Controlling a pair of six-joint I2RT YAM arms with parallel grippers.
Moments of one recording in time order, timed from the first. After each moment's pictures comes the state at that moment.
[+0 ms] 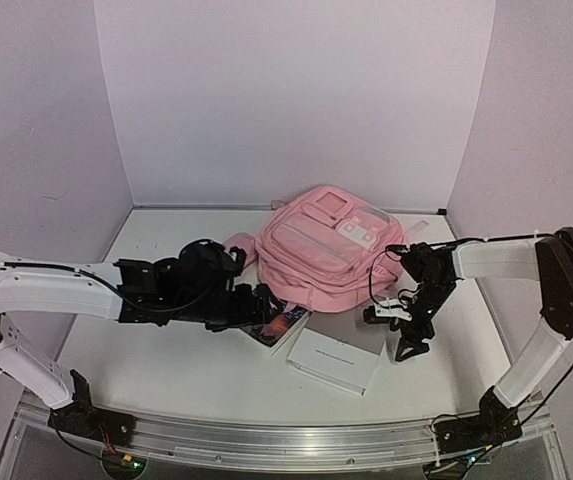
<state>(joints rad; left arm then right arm) -1.12 1.44 0.96 -0.24 -0.09 -0.98 0.43 1.66 0.94 -0.81 -0.31 -1.07</state>
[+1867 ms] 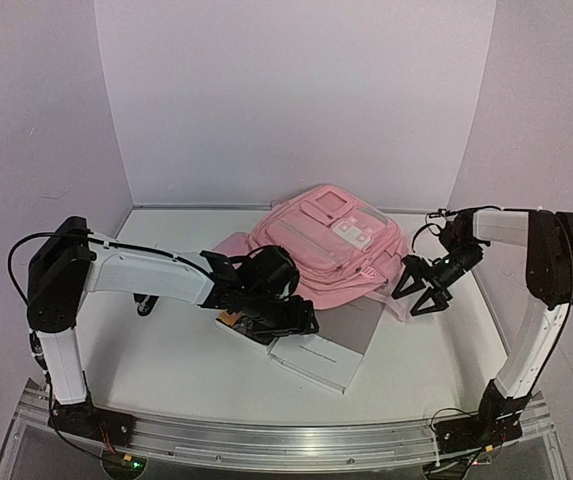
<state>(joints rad) -1.08 1.90 1.31 -0.32 0.14 -0.92 0.06 1.87 1.29 -1.19 -0.79 -0.17</state>
